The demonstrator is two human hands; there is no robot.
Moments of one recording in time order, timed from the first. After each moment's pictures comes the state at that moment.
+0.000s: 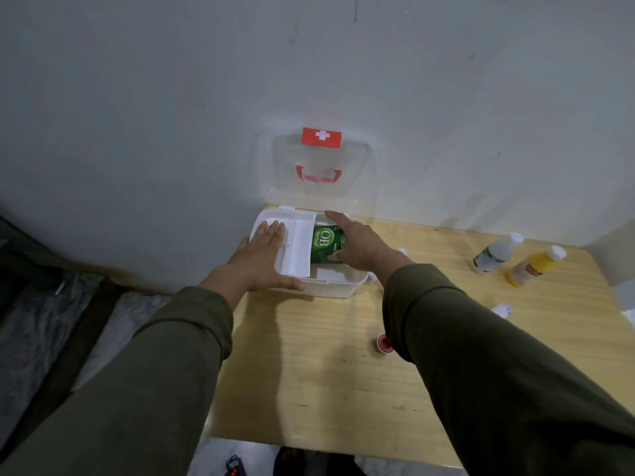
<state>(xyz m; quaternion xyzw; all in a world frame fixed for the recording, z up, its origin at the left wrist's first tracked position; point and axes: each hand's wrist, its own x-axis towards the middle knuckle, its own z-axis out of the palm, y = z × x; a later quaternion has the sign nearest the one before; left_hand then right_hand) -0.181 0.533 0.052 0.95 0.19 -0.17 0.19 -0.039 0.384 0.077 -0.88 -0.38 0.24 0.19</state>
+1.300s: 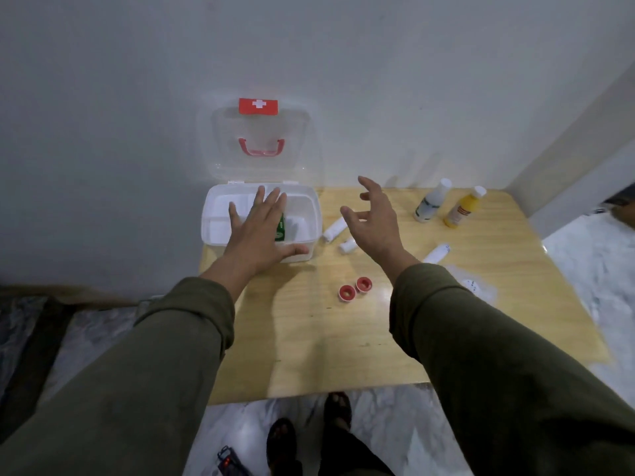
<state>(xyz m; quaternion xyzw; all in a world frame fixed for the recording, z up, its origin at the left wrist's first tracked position) -0.171 0.458 0.061 0.98 0.13 -0.01 0.14 -0.068 0.277 0.079 -0.86 -0.19 0.03 0.47</state>
